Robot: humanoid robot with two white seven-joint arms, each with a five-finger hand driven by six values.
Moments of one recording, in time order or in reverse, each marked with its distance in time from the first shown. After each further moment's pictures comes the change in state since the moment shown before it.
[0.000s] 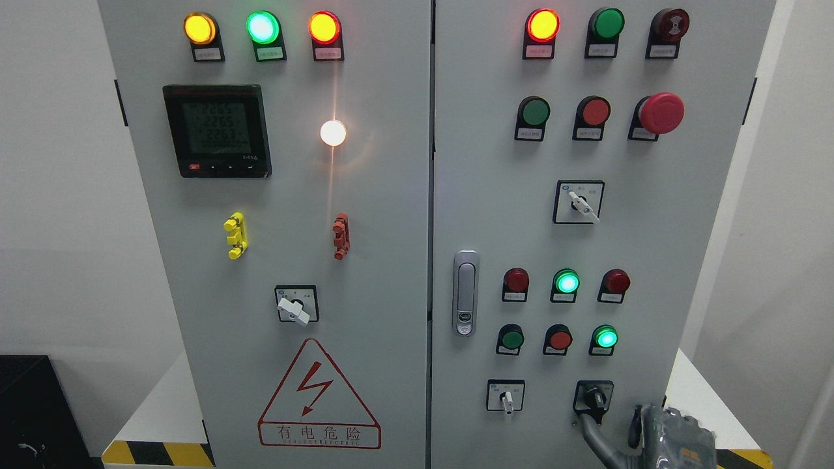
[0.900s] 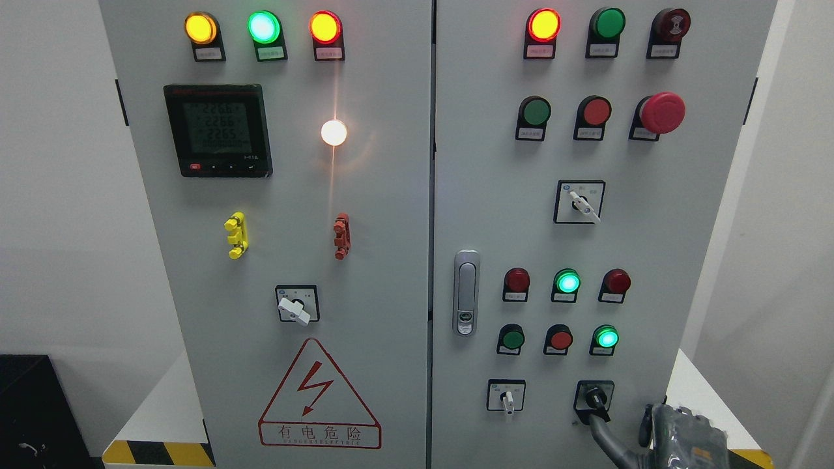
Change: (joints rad) left arm 0.000 0.000 0.000 0.000 0.000 0.000 0.000; right arm -0.006 -0.016 -0.029 0.002 -0.004 -0.005 0.006
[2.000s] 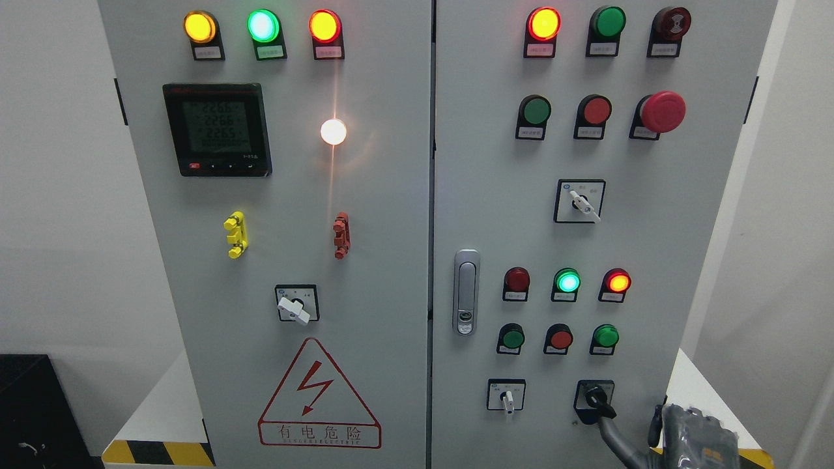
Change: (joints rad) left arm 0.000 0.000 0.000 0.000 0.000 0.000 0.000; right arm 0.000 -0.013 -0.010 -0.008 -0.015 0.001 0.009
